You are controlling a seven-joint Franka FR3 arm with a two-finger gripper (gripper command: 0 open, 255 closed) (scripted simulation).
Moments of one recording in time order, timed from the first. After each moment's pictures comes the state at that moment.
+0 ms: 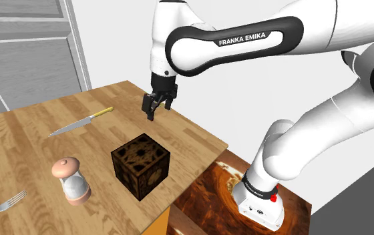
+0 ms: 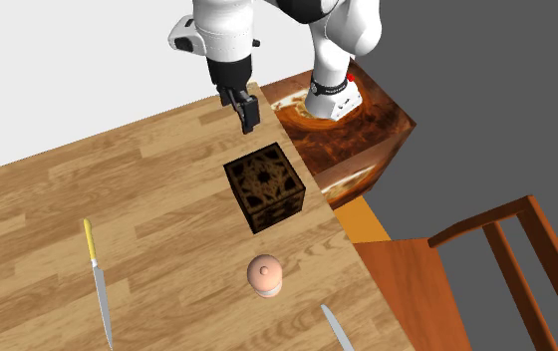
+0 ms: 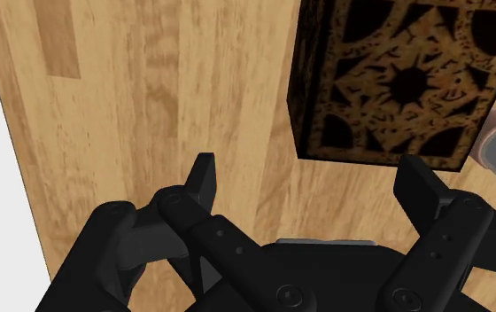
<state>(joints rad) 0.15 -0.44 0.25 -2.34 0.12 1.98 0.25</state>
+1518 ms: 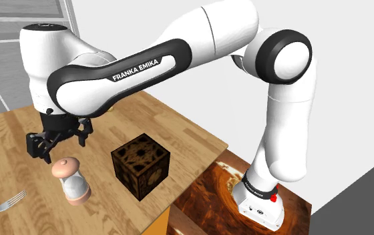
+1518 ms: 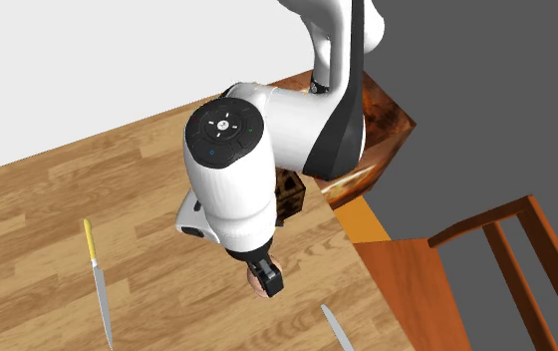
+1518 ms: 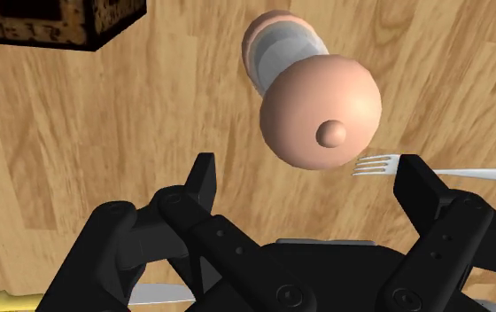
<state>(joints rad) 0.32 0.33 0.46 -1.69 -0.11 2.13 0.70</state>
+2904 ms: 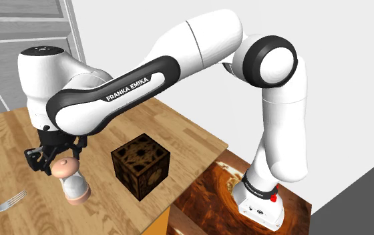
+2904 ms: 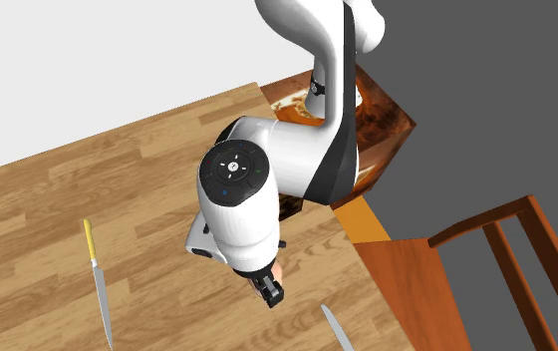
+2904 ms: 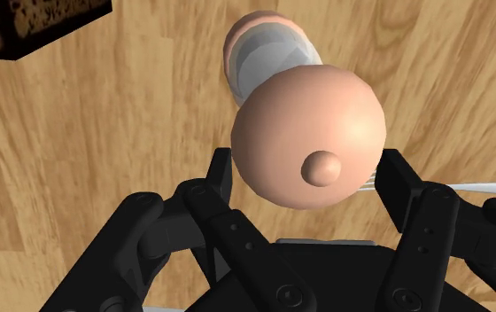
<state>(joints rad) 0.36 0.42 0.45 -1.68 -0.15 2.21 0.74</state>
